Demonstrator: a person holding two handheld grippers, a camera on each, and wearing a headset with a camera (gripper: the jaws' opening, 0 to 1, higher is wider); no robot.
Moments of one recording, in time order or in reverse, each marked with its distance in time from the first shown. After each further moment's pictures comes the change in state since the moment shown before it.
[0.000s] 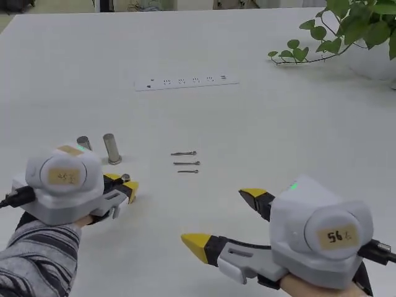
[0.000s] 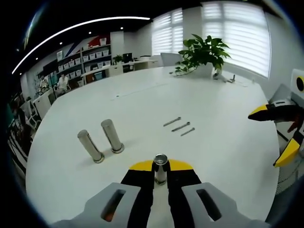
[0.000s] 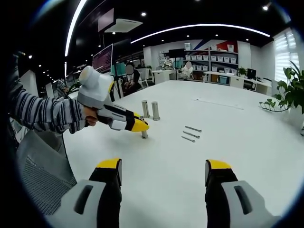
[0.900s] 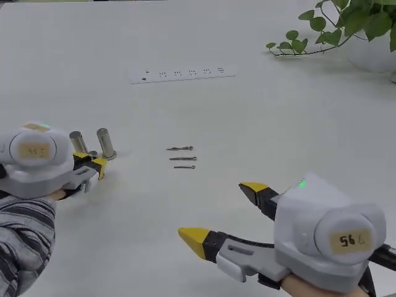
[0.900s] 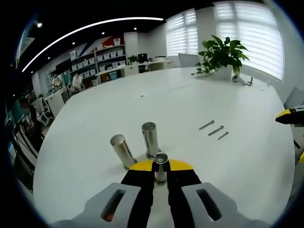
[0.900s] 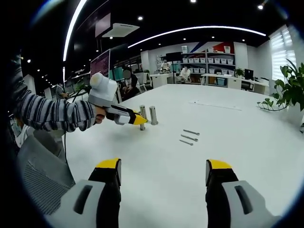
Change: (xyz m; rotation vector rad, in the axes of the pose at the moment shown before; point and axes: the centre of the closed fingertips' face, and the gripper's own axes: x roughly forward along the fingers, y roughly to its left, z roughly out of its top) left arm 0.003 0.061 0.005 -0.031 -0.009 0.130; right arm -0.002 -0.001 0.007 0.027 -0.039 -0.012
